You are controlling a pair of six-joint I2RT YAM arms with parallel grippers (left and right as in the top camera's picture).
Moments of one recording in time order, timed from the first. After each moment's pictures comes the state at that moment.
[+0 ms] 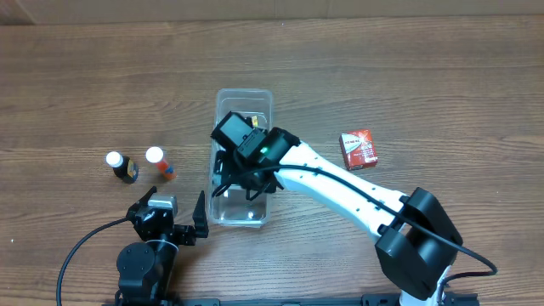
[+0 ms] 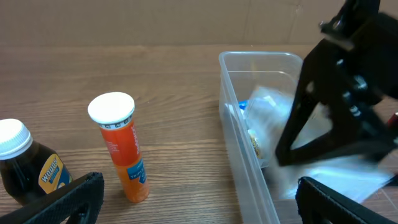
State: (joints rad) left arm -0.07 0.01 0.11 -0.35 0.06 -0.04; right arm 0.89 1.95 1.57 -0.84 -0.13 1.00
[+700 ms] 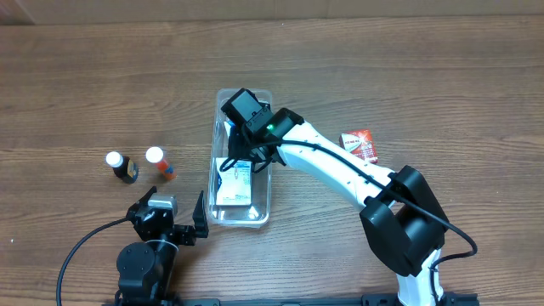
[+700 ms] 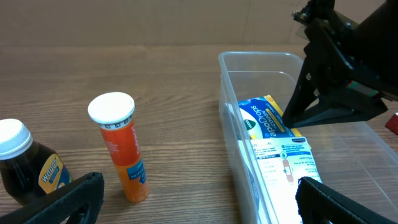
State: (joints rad) left arm -0.07 0.01 0.11 -0.35 0.06 -0.04; right arm 0.77 2.05 1.63 -0.73 -0.08 0.83
